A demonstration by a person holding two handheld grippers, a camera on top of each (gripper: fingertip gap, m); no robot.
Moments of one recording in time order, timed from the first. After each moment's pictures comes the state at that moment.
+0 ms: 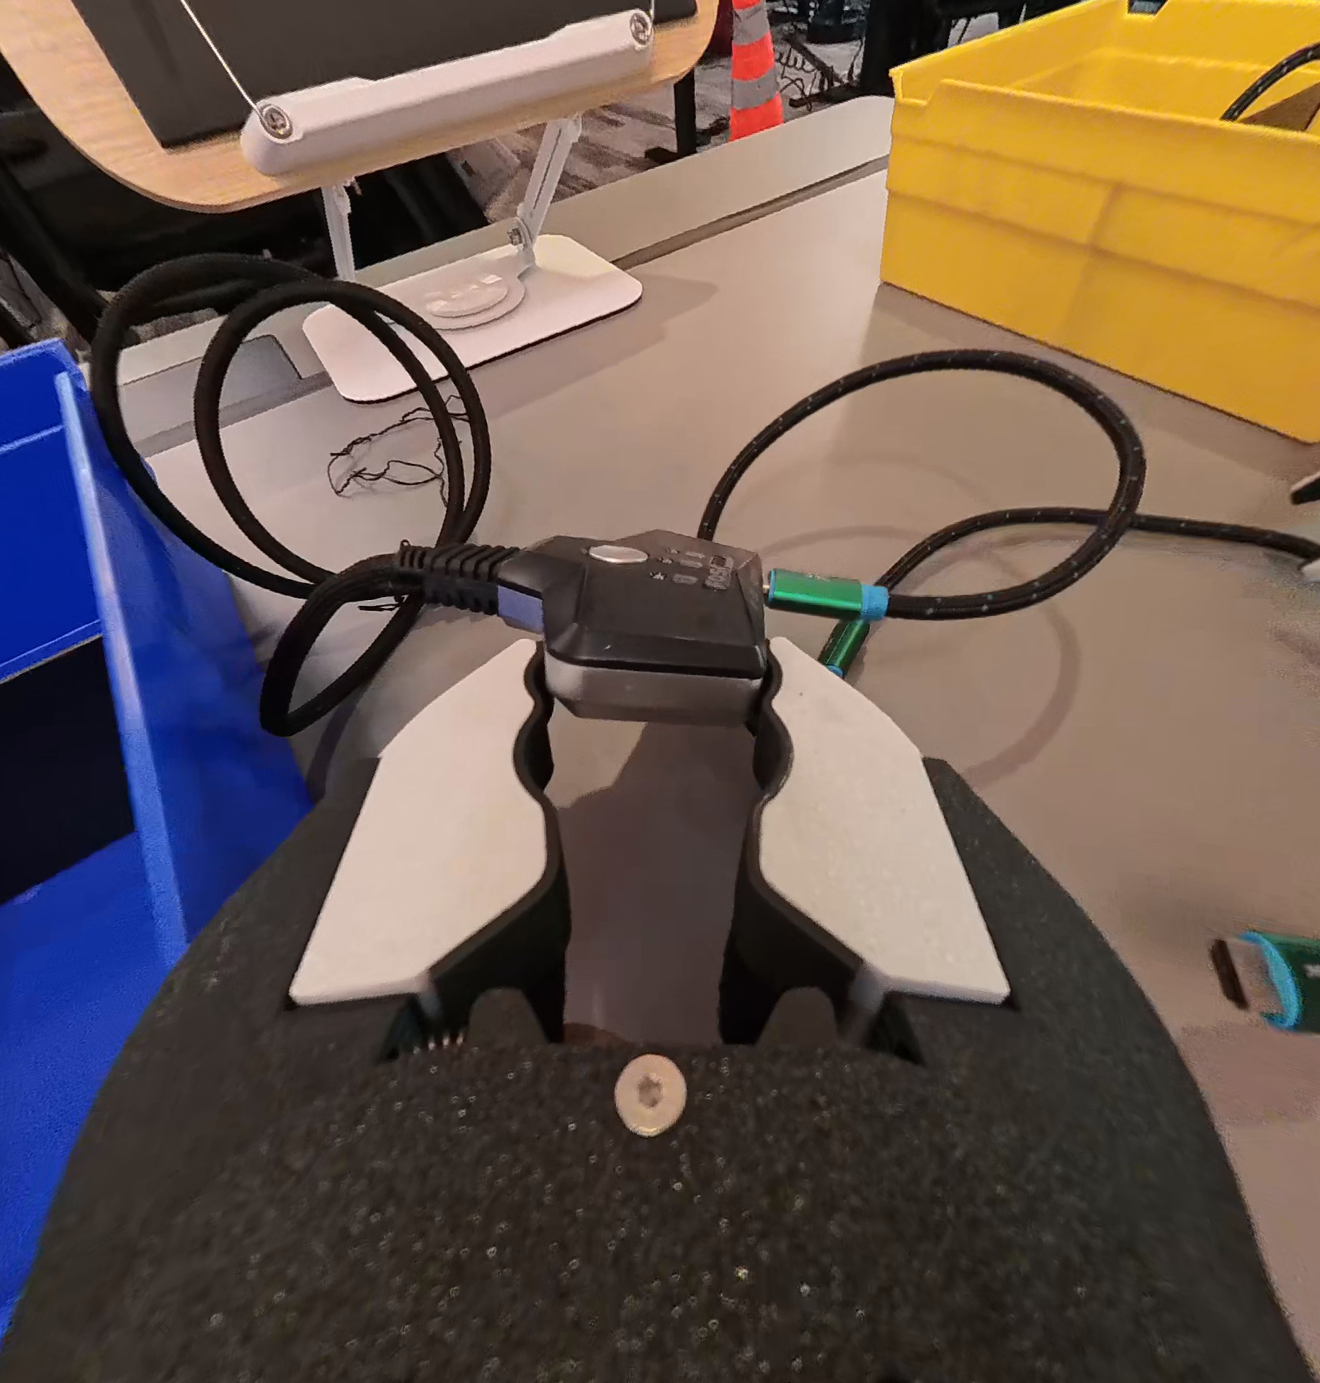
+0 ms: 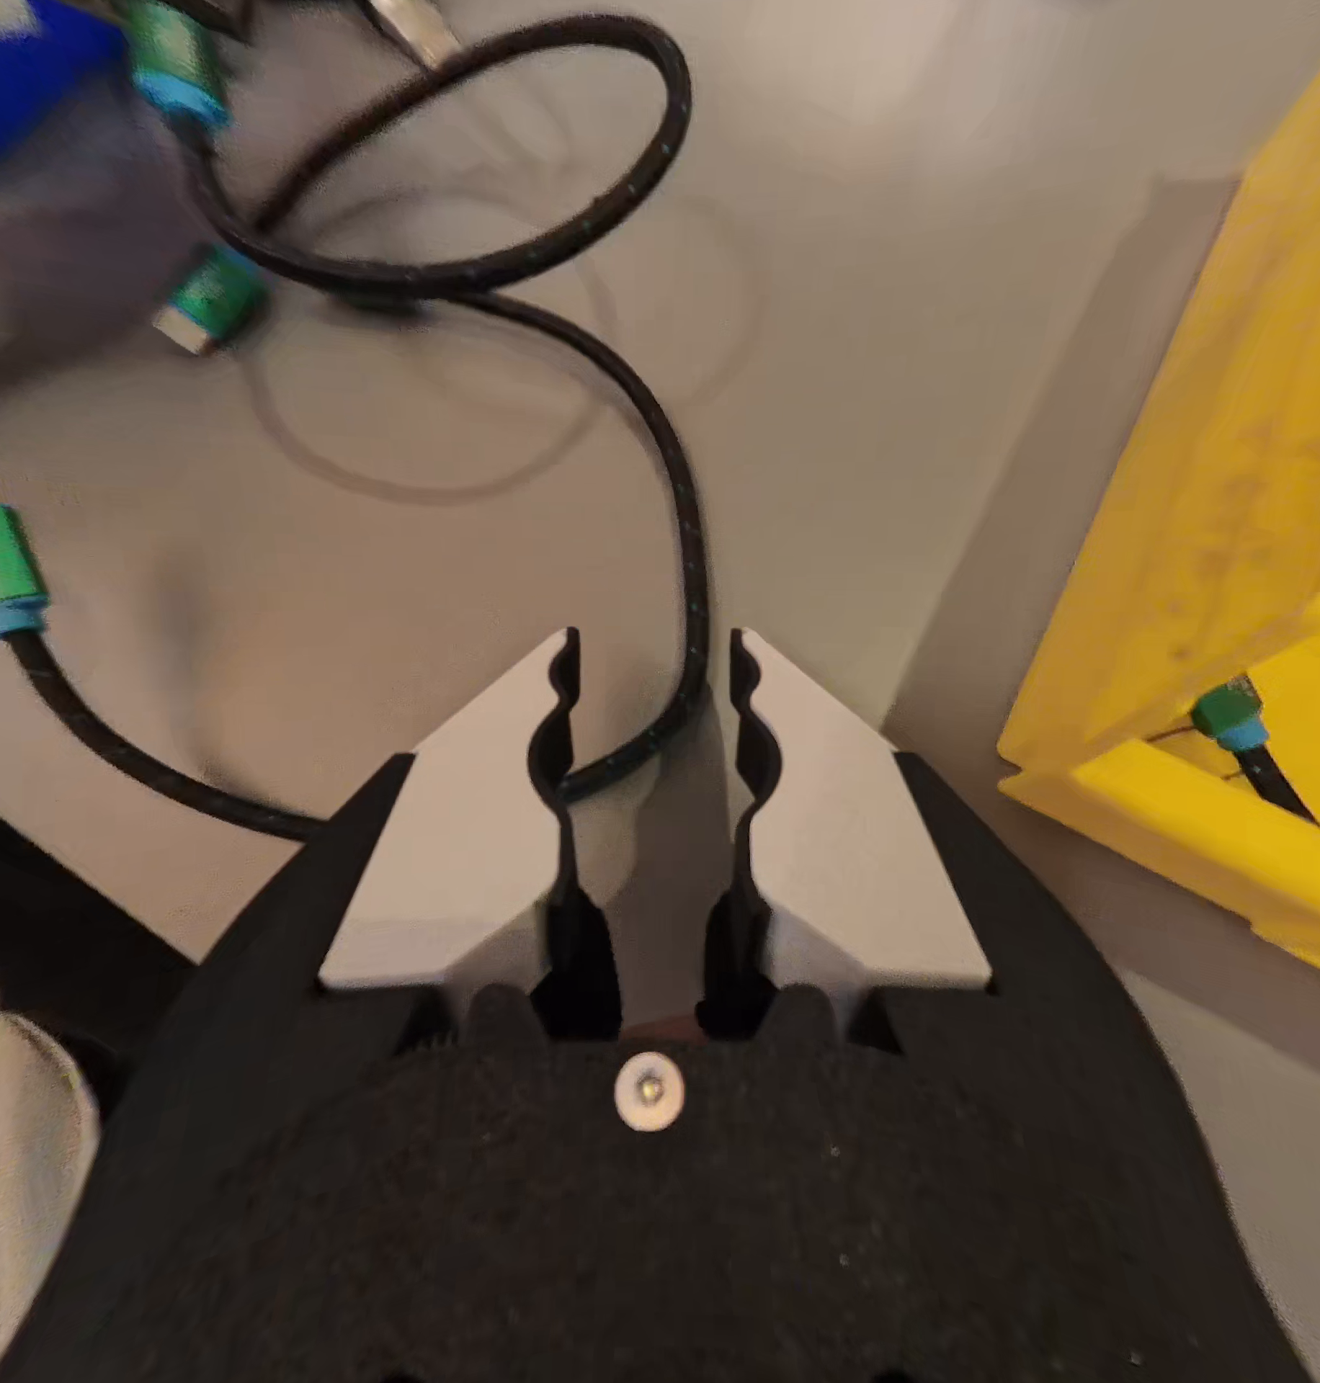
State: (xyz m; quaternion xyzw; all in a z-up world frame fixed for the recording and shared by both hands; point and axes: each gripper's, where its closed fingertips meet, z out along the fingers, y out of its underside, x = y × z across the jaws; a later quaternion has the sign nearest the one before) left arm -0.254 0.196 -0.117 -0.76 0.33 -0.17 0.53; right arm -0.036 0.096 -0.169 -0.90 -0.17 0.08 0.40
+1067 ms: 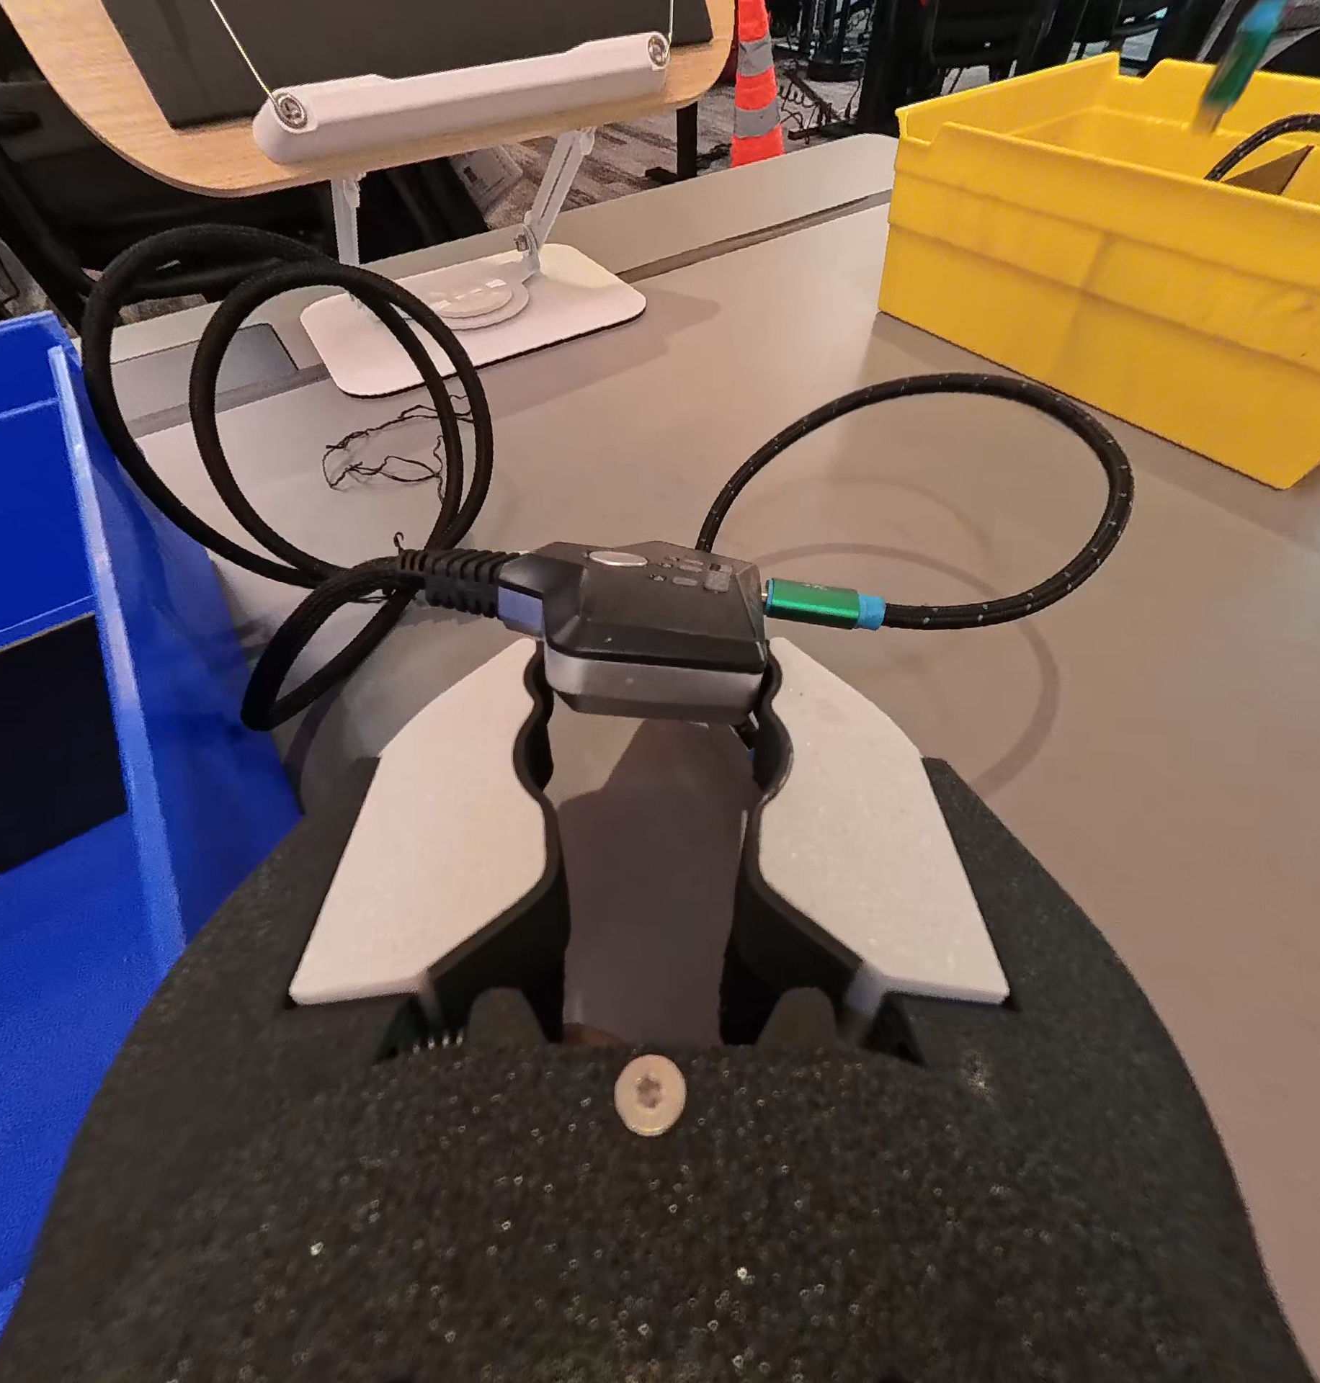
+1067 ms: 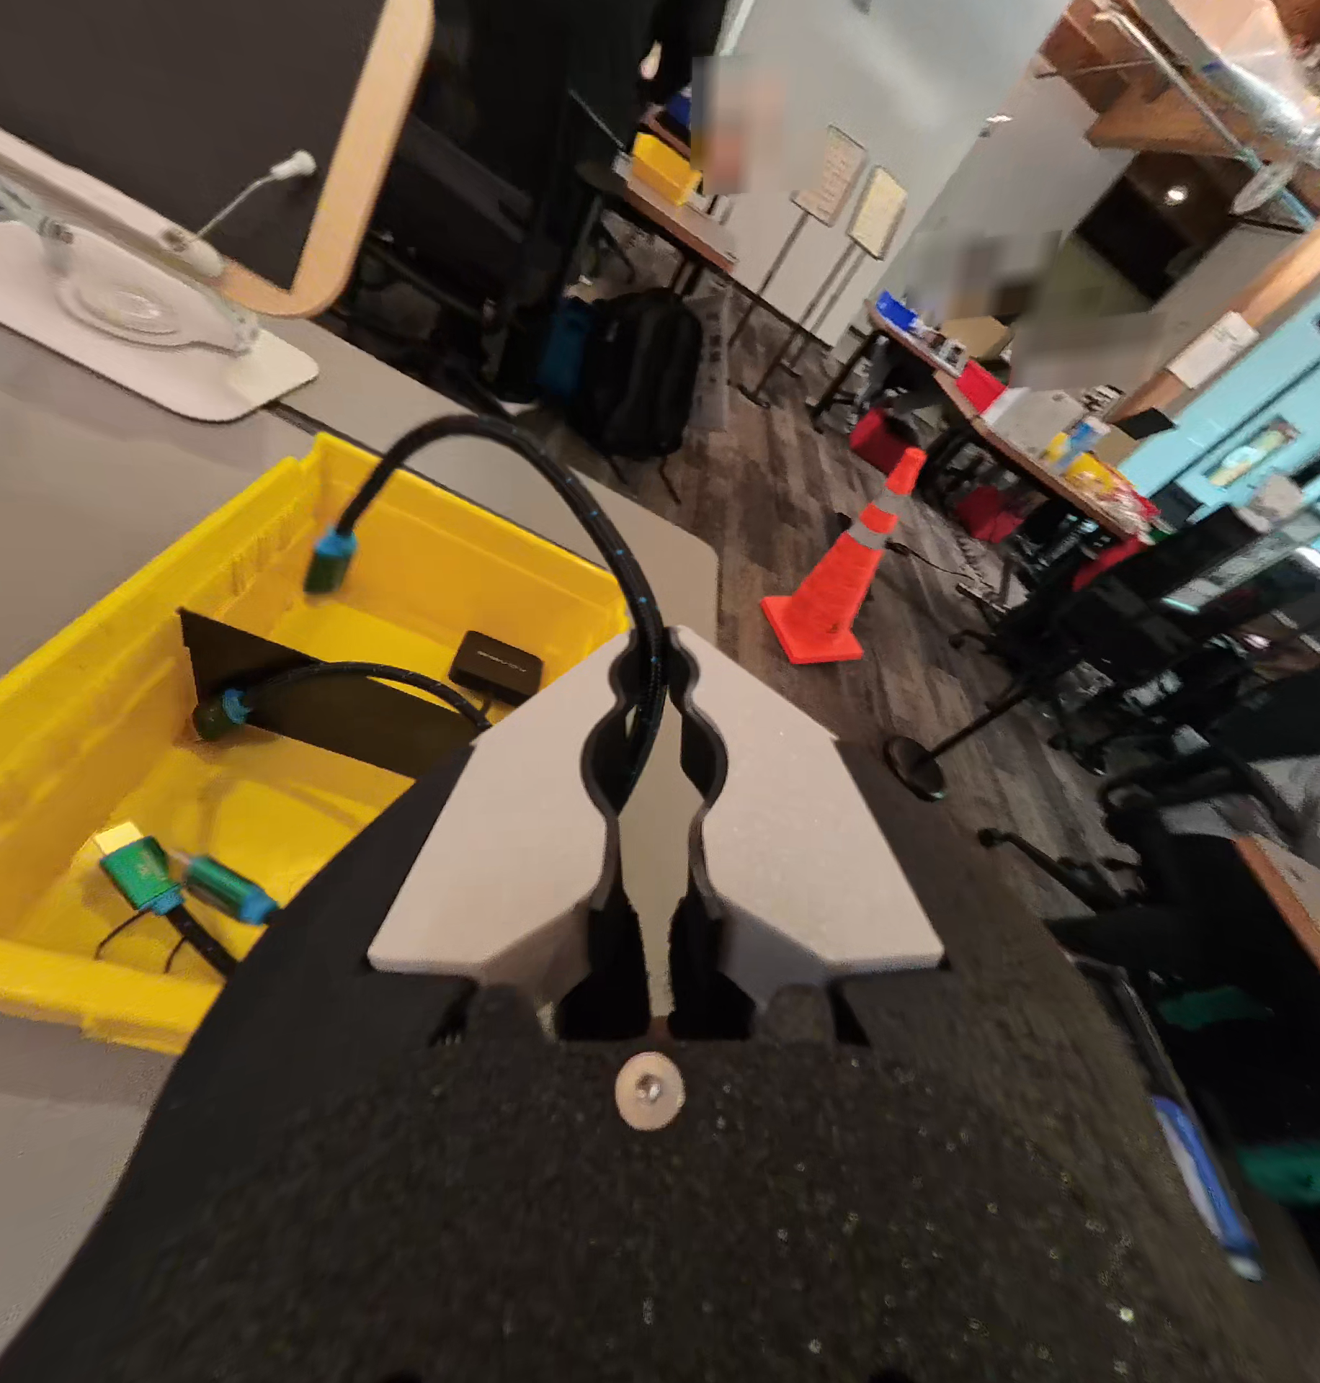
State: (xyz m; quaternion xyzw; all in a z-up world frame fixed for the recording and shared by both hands) left arm -0.254 0.199 -0.116 -0.77 0.31 -0.19 0.53; right arm 0.231 0.135 0.047 -0.77 -0.13 -0.21 0.59
